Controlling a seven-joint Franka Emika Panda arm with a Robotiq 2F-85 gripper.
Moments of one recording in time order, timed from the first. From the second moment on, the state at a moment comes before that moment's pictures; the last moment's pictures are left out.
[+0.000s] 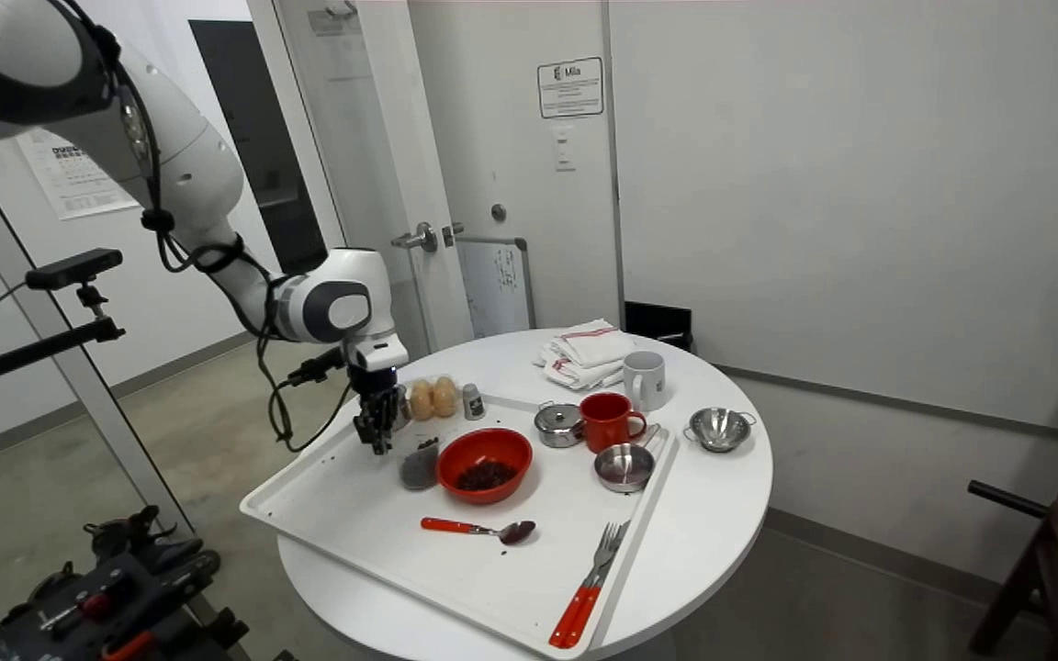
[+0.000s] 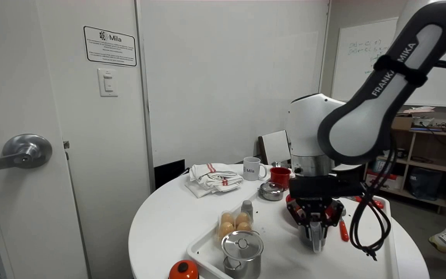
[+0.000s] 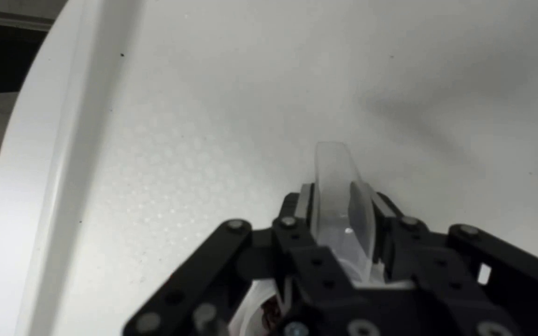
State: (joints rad) arm 0.34 0.67 -0.09 -2.02 0.12 2.52 1.25
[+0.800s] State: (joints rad) arm 0.37 0.63 -0.07 -2.20 0.09 2.67 1.27
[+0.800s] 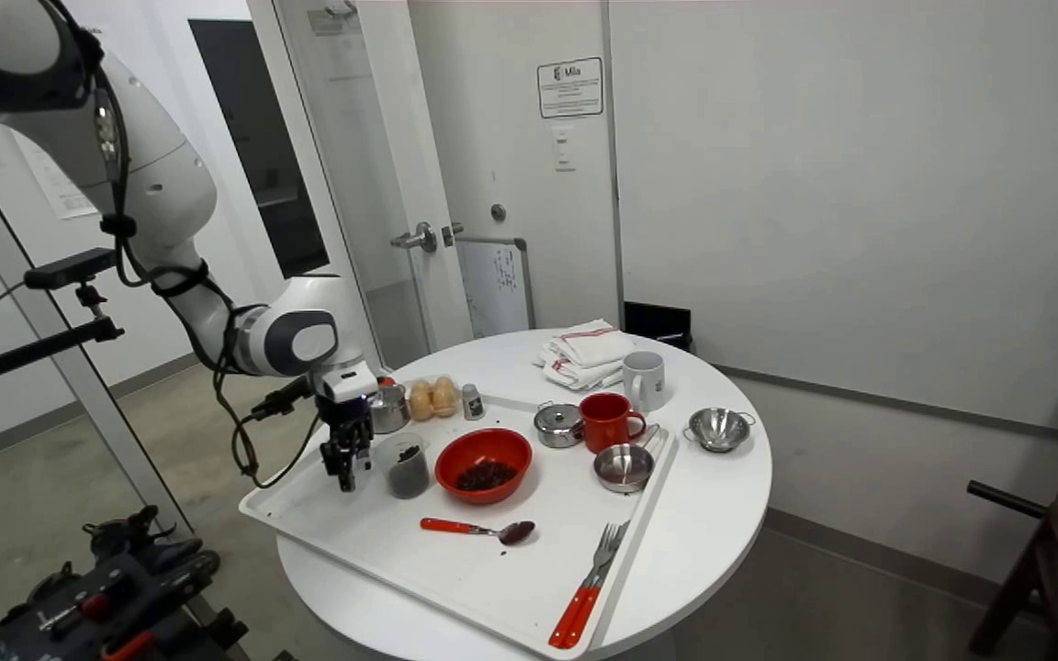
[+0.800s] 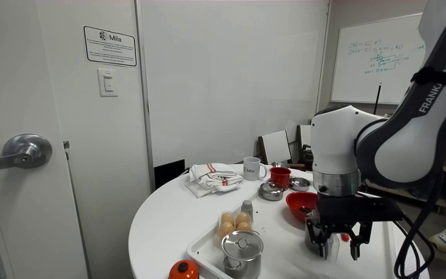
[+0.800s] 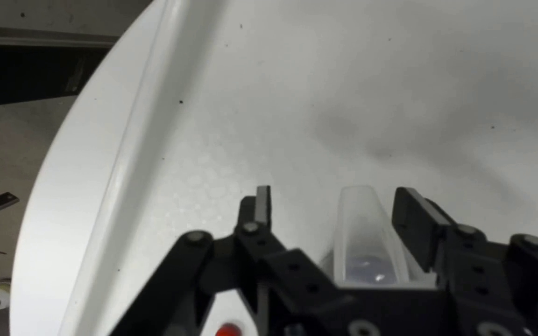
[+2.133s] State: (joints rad) arm 0.10 0.27 0.00 -2.29 0.09 2.27 0.72
